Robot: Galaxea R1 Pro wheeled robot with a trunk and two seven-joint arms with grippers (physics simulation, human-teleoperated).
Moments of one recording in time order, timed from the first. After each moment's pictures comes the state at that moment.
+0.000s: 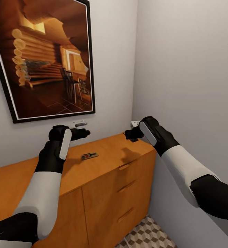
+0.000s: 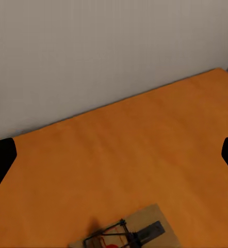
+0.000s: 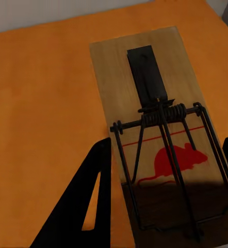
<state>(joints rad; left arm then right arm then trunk) -0.98 -0.12 0.07 -1.22 0.15 1.04 0.16 -1.25 0.04 0.41 -0.76 -0.50 1.04 -0.04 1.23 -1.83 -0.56</state>
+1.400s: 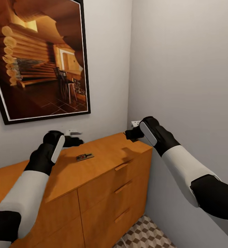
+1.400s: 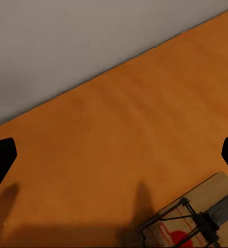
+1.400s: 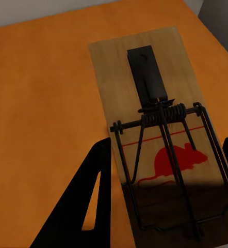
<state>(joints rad) -0.98 0.06 -0.06 -1.06 0.17 1.04 0.03 -1.25 0.03 0.42 -0.76 -0.49 1.04 -0.04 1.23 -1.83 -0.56</state>
